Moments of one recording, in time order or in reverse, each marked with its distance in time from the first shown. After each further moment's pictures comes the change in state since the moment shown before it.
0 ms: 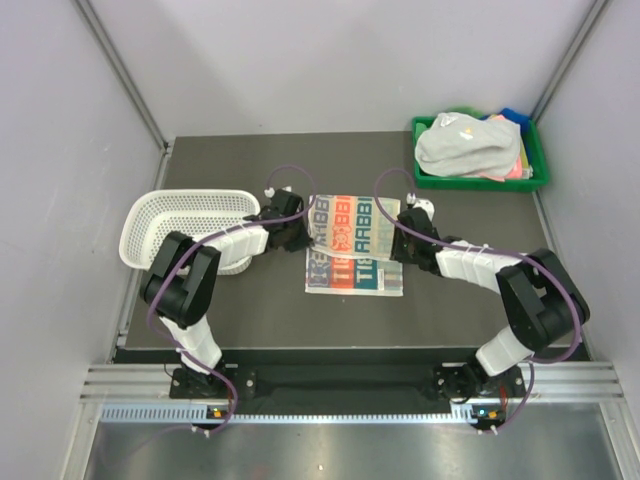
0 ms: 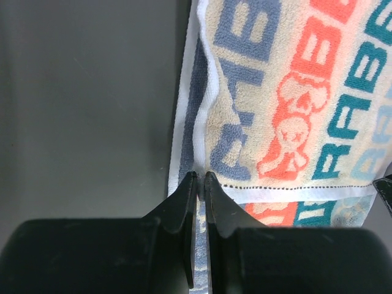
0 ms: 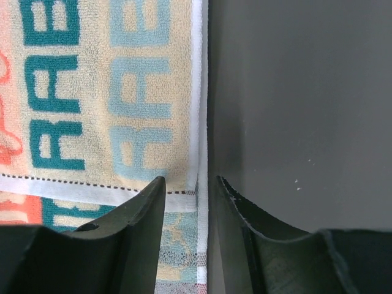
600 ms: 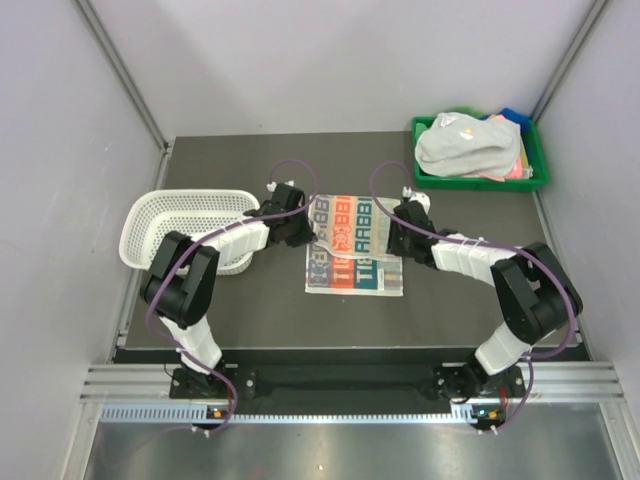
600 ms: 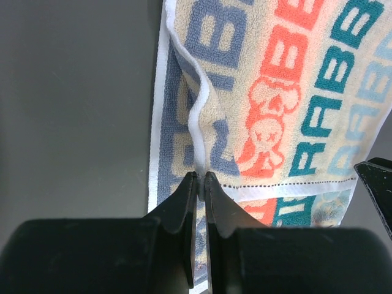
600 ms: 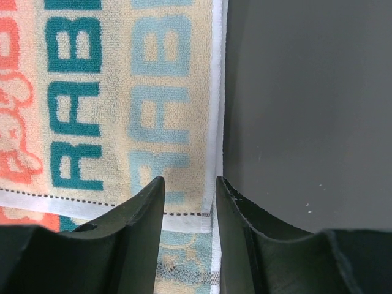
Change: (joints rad) left arm -0.003 0.000 0.060 -0.037 0.026 0.005; right arm 0.001 0.050 0.071 -0.008 0.000 -0.011
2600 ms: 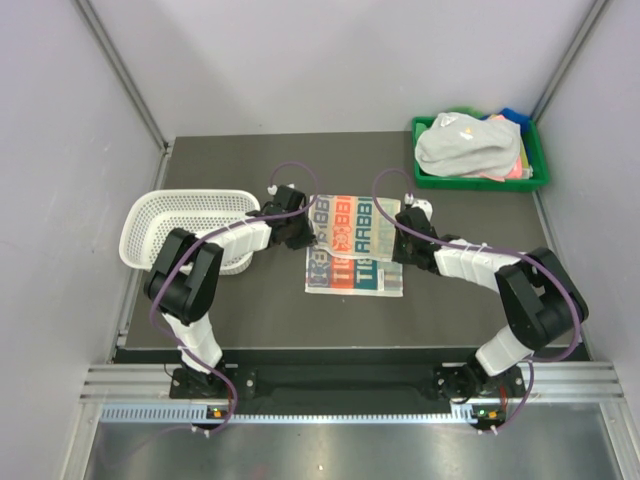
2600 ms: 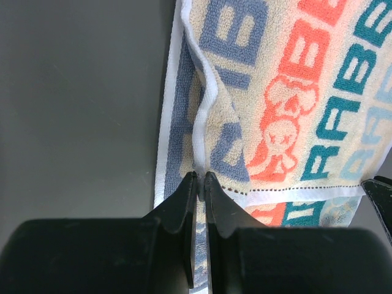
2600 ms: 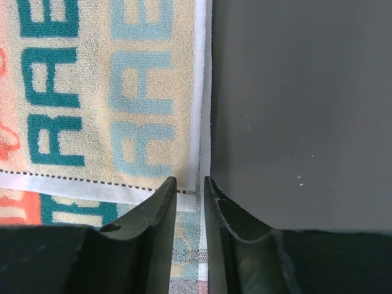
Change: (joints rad) left arm 0.000 0.030 0.000 -0.006 0.000 -0.014; right arm 0.009 -0.042 -0.054 -0.025 0.002 0.012
